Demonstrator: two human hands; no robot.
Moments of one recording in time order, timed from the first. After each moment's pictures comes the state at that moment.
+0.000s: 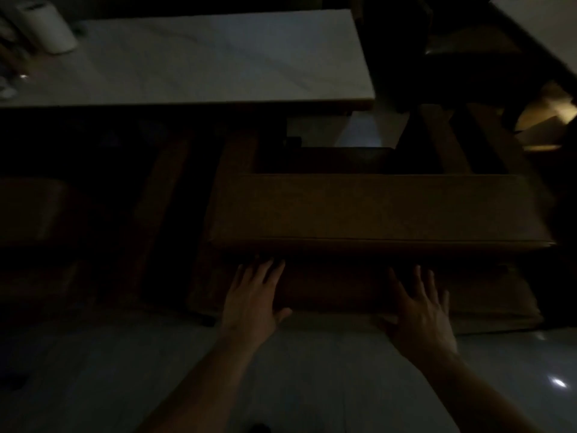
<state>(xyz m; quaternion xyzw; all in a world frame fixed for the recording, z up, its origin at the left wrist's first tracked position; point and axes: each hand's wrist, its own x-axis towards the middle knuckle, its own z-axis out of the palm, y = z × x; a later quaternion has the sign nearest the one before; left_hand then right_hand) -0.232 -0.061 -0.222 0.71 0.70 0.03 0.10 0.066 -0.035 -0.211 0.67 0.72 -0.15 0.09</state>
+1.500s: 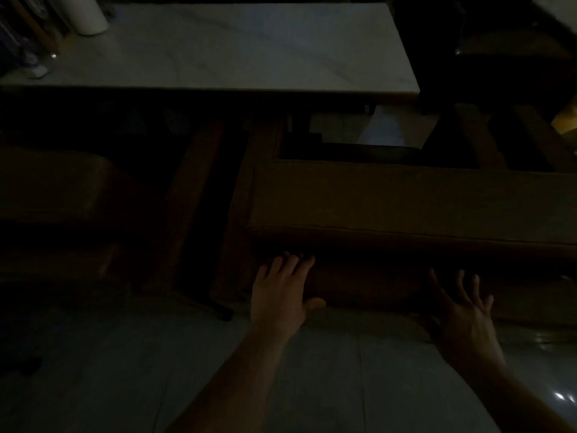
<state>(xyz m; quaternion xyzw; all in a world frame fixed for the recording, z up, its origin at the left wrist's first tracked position) -0.282 -0.063 -0.243 0.70 0.71 0.06 0.06 0.027 -0.043 -0.233 0.68 0.72 -0.13 0.06</state>
